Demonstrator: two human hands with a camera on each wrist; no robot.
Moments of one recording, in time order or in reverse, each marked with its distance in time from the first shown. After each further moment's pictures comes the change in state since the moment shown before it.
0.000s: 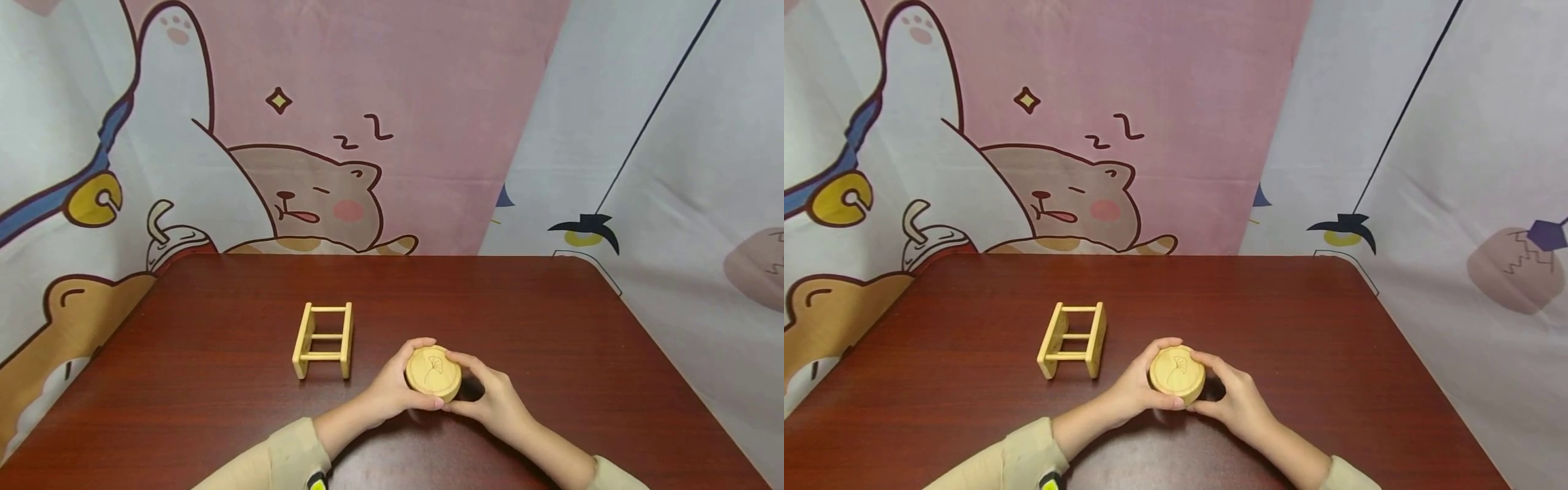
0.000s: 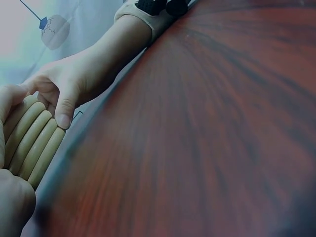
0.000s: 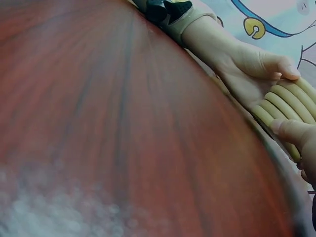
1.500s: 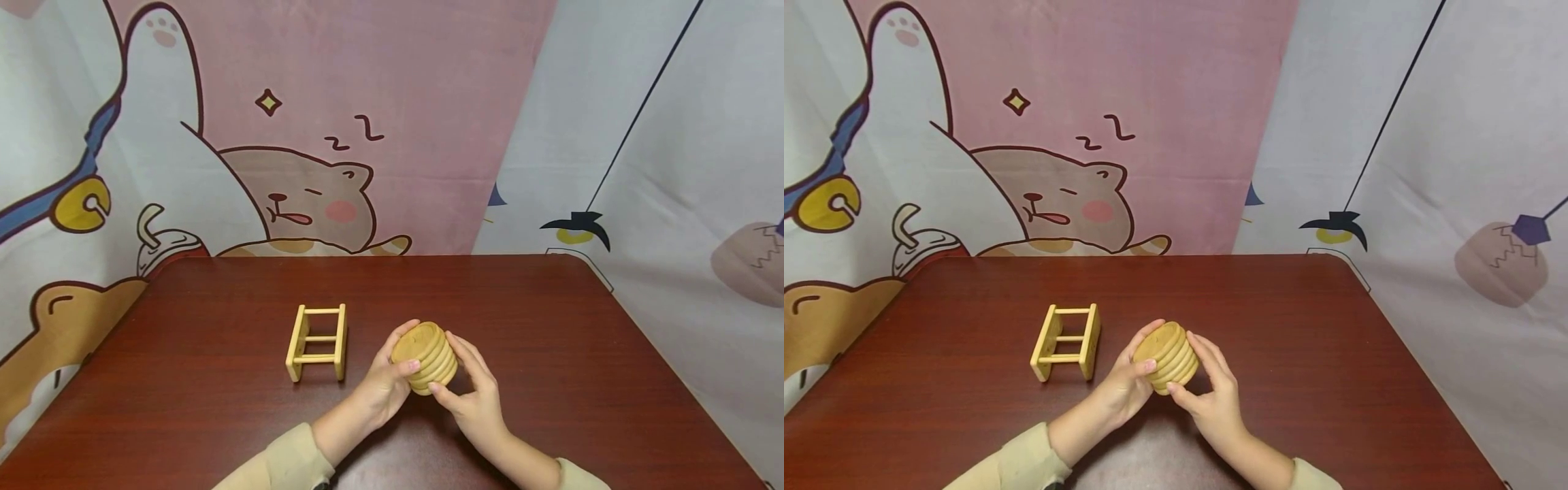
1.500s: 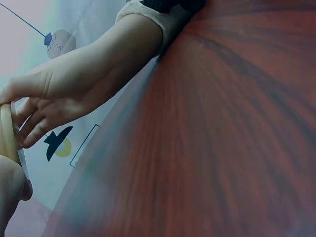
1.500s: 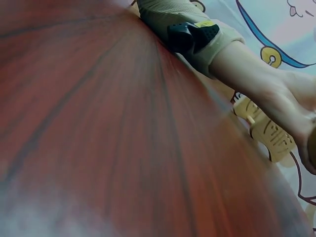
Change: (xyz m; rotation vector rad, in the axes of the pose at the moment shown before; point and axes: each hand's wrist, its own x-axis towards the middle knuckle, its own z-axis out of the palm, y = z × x) left_hand 0.001 0.027 0.017 -0.642 0.137 0.039; right_hand 0.031 -0.070 0.013 0.241 0.370 0.055
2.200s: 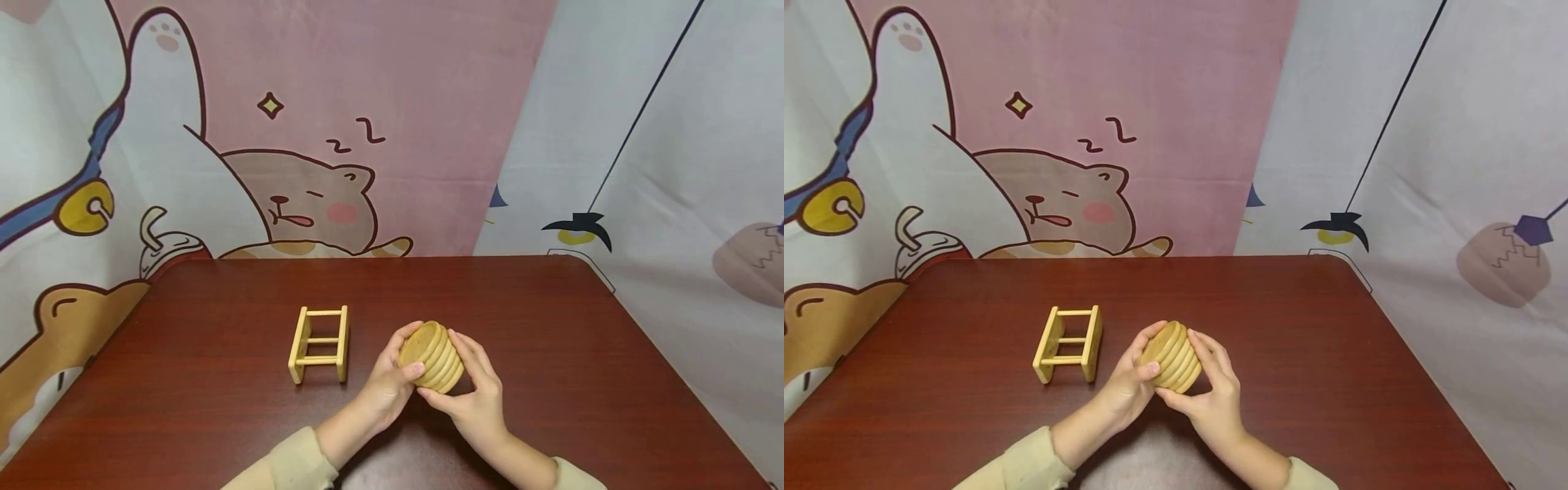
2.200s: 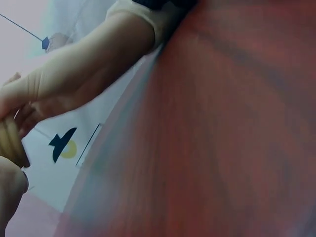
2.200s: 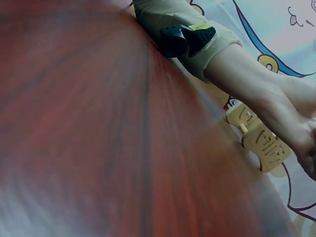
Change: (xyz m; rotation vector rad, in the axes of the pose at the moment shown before) left_hand 0.000 -0.001 0.002 0.087 -0.042 0.063; right_hand 0.011 -0.011 0.009 -0.113 0.095 -0.171
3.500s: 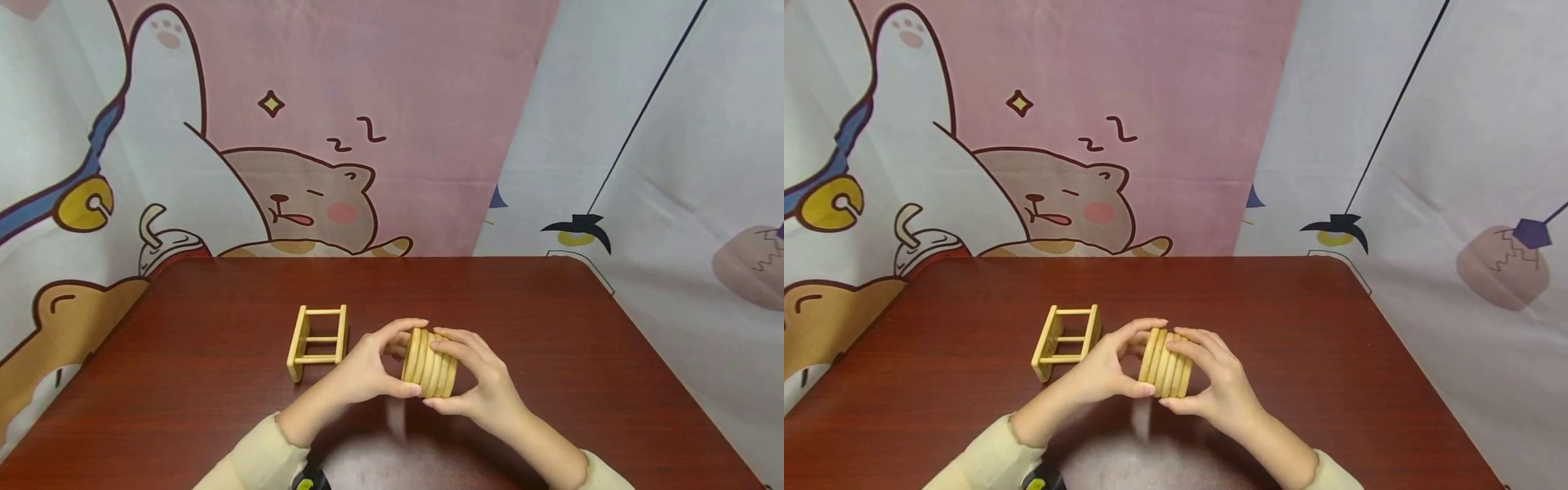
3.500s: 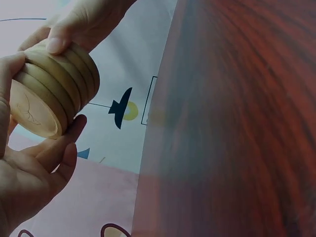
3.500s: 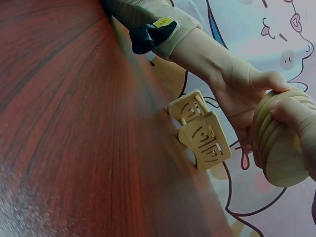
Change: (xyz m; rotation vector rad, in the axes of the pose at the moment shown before) left_hand 0.008 0.059 -0.016 0.940 -0.293 0.078; right_hand 0.016 0.028 -0.028 -0.063 -0.330 -0.168
